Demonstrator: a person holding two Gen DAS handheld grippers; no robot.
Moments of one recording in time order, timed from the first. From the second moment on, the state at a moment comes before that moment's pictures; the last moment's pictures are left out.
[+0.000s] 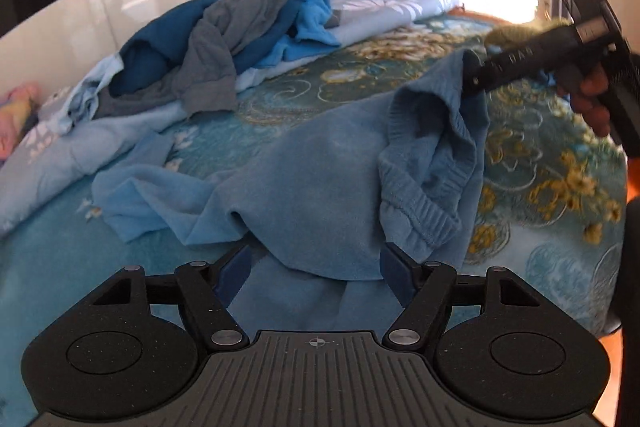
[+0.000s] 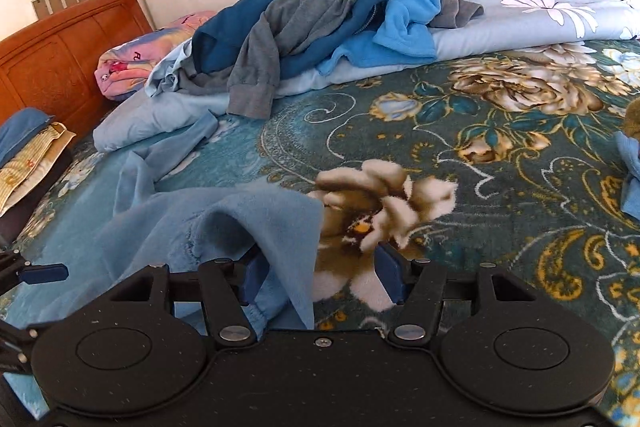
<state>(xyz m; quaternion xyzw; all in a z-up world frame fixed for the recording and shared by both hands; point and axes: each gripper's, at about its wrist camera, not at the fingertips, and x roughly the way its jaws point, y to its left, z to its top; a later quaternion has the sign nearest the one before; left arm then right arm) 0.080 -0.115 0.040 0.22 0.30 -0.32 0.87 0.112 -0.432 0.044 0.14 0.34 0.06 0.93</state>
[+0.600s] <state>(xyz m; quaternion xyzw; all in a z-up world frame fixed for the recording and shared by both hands) 0.119 -0.126 0.010 0.51 0.22 -0.39 0.74 0.126 -0.454 0.039 0.18 0.33 0.05 0.93</state>
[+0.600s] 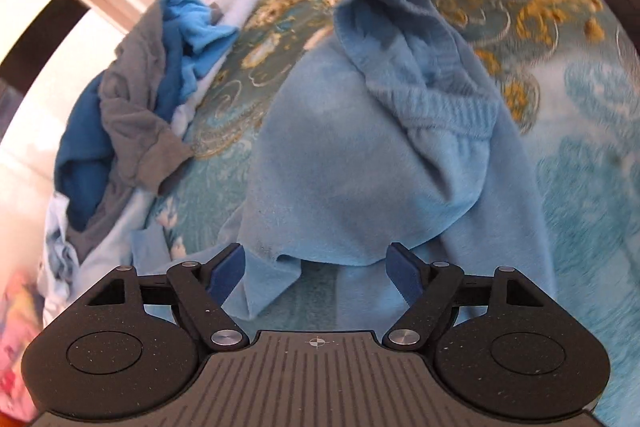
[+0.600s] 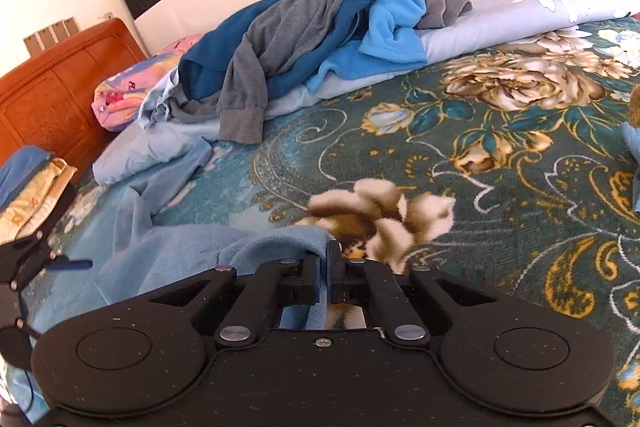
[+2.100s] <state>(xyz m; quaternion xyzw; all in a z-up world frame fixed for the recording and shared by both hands) 0.108 -0.053 0.242 0.10 0.01 -0.27 0.96 0.072 -0.429 0.253 0.19 0.06 0.02 0.98</state>
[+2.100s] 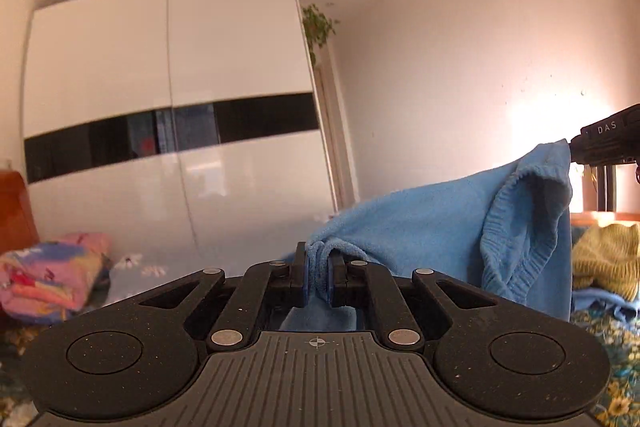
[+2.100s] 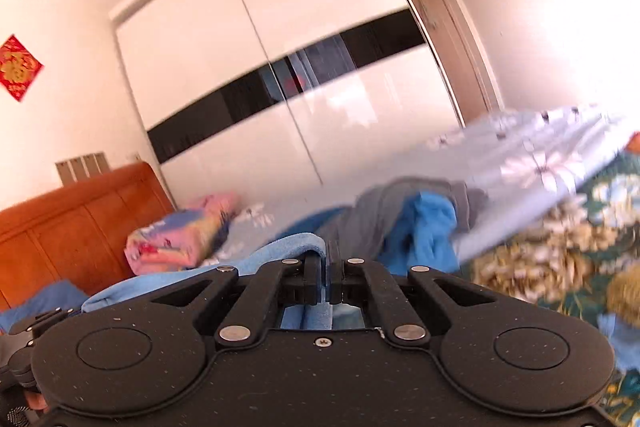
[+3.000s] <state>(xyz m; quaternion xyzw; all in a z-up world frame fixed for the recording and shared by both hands) -0.017 0.019 0.304 0.07 -0.03 -0.28 0.96 -0.034 -0.367 0.405 0.07 -0.06 0.10 0.99</state>
